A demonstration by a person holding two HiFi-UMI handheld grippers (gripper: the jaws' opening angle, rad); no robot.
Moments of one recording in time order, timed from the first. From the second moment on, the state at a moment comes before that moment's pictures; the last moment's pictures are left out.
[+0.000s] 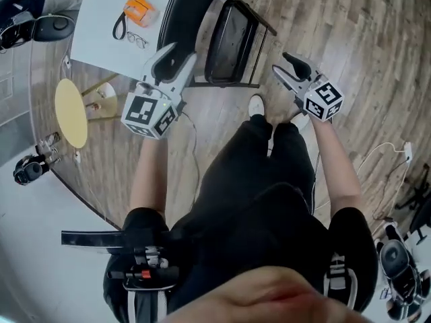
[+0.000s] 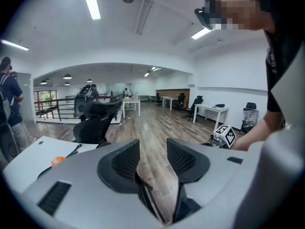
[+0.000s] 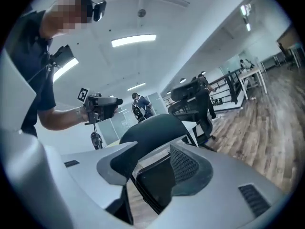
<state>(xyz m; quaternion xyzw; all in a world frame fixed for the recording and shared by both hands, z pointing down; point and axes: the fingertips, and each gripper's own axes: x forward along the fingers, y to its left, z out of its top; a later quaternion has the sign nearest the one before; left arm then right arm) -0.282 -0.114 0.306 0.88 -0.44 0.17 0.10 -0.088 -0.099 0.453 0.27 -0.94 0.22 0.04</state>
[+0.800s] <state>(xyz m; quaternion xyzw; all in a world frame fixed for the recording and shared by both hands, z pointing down) -0.076 0.047 0.218 0.95 -0.29 0.05 0.07 -0.023 0.049 0.192 0.29 -0.95 0.07 -0.01</state>
